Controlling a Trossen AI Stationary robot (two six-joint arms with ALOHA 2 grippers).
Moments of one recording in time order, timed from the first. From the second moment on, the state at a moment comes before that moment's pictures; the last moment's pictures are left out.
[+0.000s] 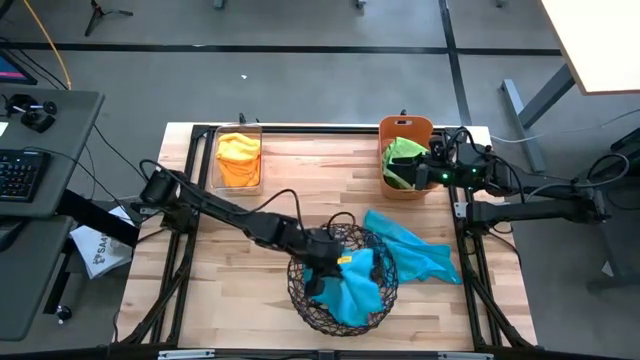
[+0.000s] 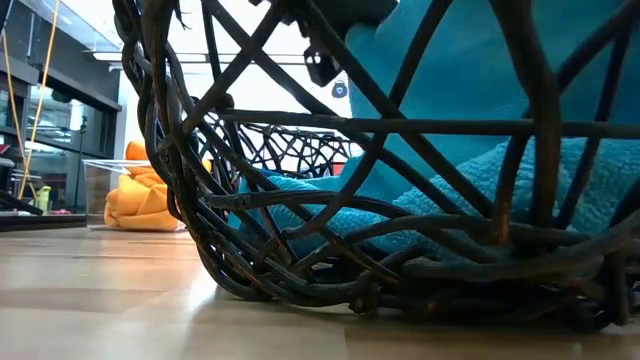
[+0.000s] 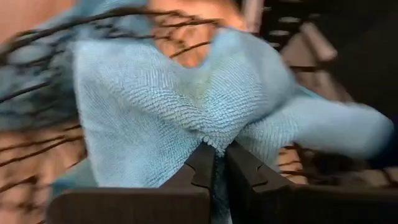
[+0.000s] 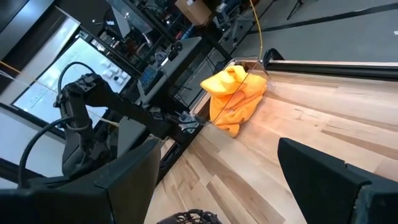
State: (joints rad) left arm -0.28 1.84 1.32 -0.12 0.10 -0.25; right arm -0.16 0.72 0.74 -0.20 0.13 0.81
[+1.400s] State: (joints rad) left arm -0.17 1.08 1.09 -0.27 -0.32 -0.46; right arm 0.00 0.69 0.73 -1.20 -0.13 0.94
